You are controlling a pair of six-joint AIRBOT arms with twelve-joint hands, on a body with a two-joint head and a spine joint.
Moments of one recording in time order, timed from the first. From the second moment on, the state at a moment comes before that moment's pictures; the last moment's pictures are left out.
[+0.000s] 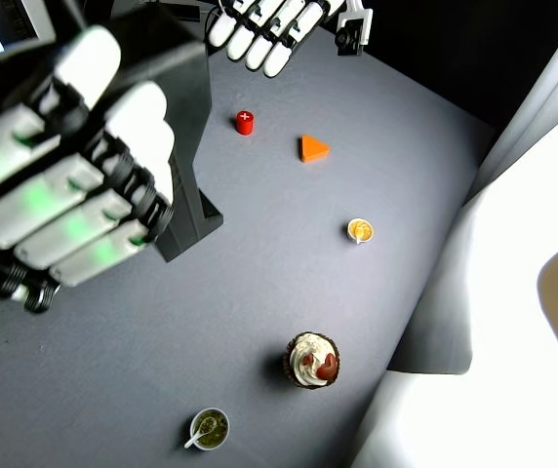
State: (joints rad) left arm 0.37 -0.52 1.30 1.22 -1.20 -0.17; right arm -0.60 -0.98 0.97 0.44 1.59 0.33
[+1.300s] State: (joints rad) left arm 0.34 -0.59 1.09 0.79 -0.71 0.25; right arm -0.60 -1.02 0.94 0.41 1.63 0.26
